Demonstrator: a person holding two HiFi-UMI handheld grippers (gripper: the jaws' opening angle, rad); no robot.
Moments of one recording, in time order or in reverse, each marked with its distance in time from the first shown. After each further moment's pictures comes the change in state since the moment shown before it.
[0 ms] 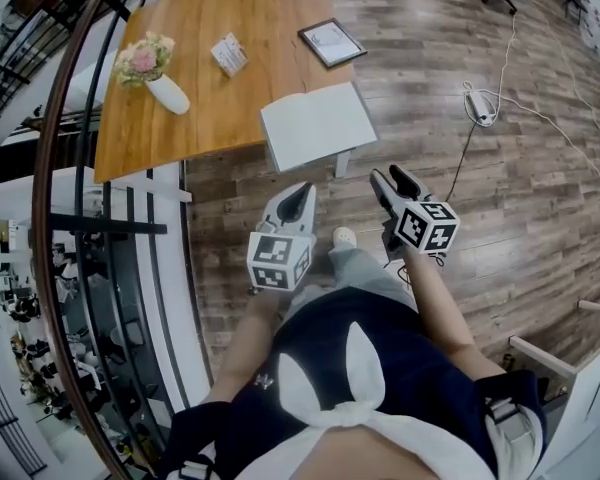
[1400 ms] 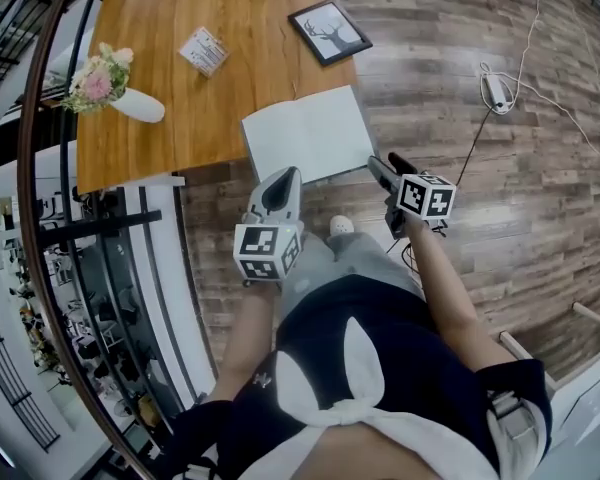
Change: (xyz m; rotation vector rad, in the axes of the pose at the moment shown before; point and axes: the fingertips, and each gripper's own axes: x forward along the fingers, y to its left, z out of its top) left arm 0.152 0.087 0.004 -0.095 0.094 0.119; right arm 0.164 -0.154 -0.025 0.147 0.291 0.025
